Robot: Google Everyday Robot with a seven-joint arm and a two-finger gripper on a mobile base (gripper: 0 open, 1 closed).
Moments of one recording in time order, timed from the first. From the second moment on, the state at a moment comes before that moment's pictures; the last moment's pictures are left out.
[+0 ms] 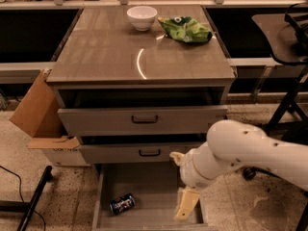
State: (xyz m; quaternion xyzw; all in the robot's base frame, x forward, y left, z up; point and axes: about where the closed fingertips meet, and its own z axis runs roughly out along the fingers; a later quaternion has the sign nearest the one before) arm 0.394 -0.065 0.629 -0.68 0.69 0.16 0.18
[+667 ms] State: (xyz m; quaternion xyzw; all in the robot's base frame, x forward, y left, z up) arm 0.434 -0.002 0.497 -0.68 0.67 0.19 0.22
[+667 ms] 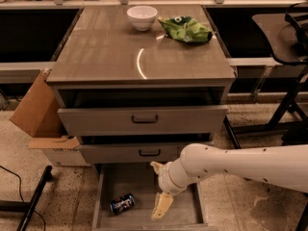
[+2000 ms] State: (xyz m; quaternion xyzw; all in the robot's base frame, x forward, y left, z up) arm 0.475 0.006 0.435 -0.67 0.66 0.23 0.25
